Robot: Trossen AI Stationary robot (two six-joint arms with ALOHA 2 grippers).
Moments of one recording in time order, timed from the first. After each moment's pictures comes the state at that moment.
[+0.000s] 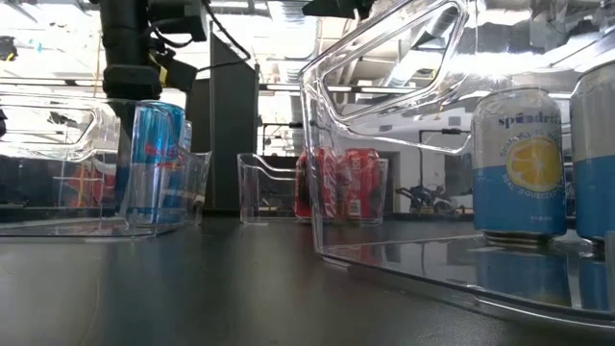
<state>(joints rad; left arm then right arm) 0.13 1.24 0.96 -1.09 -0.24 -0.35 0.04 1.47 1.22 0.03 0.26 -0.20</state>
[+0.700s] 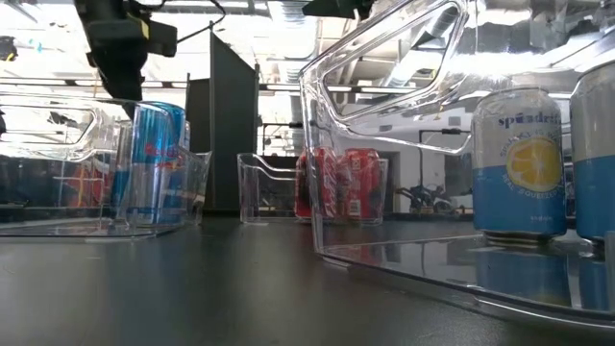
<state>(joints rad) 0.12 1.01 0.96 -1.10 -0.23 -0.35 0.04 1.47 1.22 0.03 0.26 -0.19</state>
